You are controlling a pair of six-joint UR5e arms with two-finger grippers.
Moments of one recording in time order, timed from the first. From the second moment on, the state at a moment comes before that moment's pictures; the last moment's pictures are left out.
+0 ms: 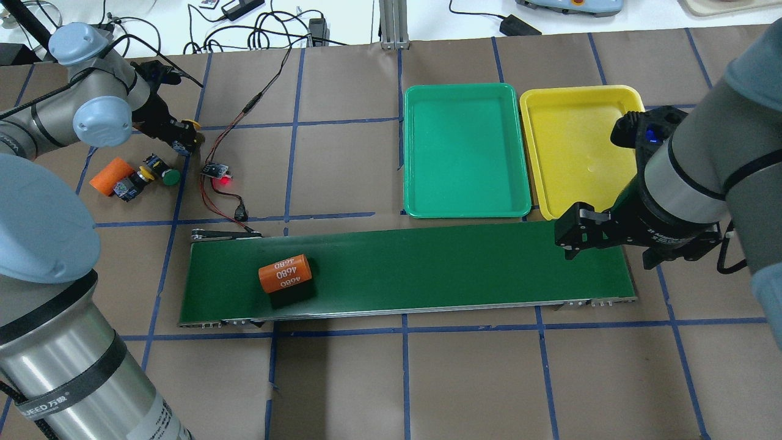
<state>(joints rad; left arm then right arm) -1.23 -2.26 -1.42 -0.97 1.52 0.57 1.52 -1.94 1.95 -1.58 -1.57 0.13</state>
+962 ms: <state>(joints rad) -1.34 -1.72 -1.98 -0.99 1.55 0.23 1.52 -1.94 1.95 -1.58 -1.56 0.12</state>
